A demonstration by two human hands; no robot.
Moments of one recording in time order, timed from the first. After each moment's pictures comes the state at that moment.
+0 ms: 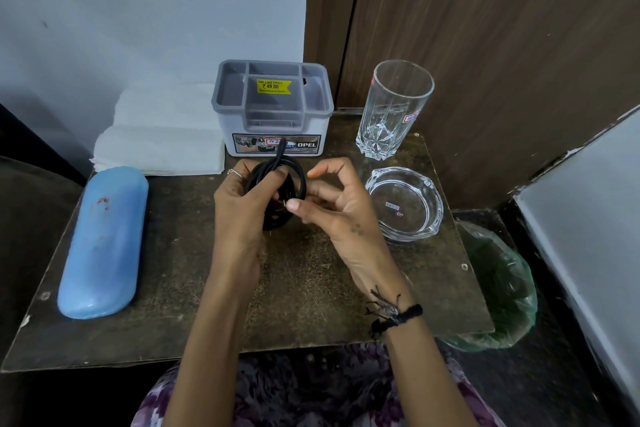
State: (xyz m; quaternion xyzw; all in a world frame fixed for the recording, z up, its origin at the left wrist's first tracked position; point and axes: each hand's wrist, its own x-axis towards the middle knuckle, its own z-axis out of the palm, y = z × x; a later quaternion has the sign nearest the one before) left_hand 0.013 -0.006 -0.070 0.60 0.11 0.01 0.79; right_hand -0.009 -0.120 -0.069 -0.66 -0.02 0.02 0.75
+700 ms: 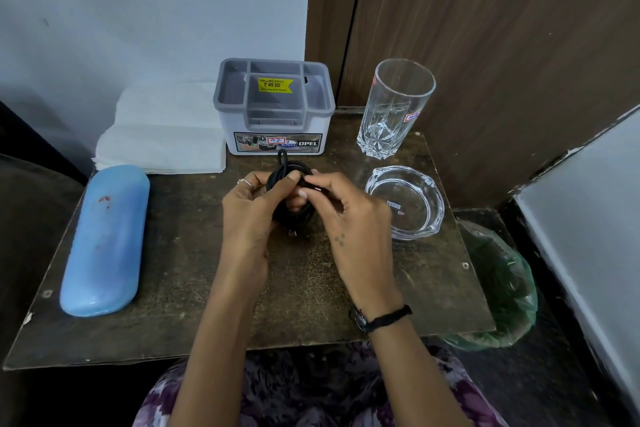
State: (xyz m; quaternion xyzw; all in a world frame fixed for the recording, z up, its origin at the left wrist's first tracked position) left_hand 0.011 -0.011 -0.074 0.58 0.13 -0.04 0.80; right_hand -0.018 -0.119 -0.079 -0.87 -0.04 -0.26 0.42
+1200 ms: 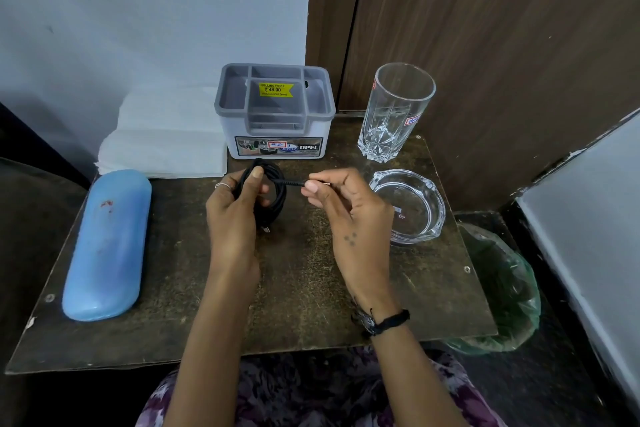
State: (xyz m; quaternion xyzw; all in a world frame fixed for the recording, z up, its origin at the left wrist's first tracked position) left_hand 0.019 -0.001 -0.083 0.62 0.15 0.03 0.77; right_hand -0.012 -0.115 -0.083 -0.75 0.00 -0.19 0.64
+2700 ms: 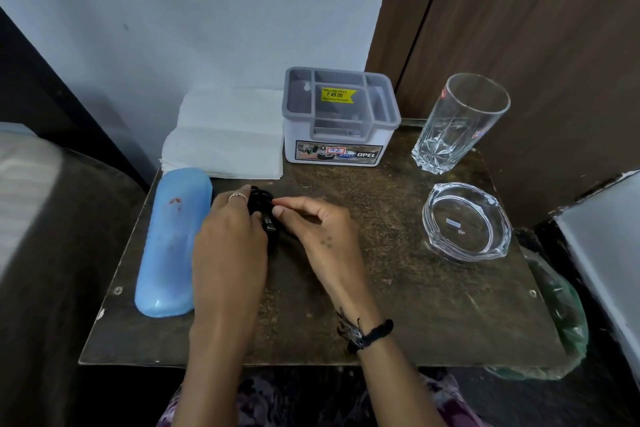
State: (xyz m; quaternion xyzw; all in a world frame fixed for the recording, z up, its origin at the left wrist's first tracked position) left_hand -0.001 0.067 -0.072 0.94 0.12 0.07 0.32; right_hand 0.005 -0.036 -0.094 -0.75 0.05 0.02 0.66
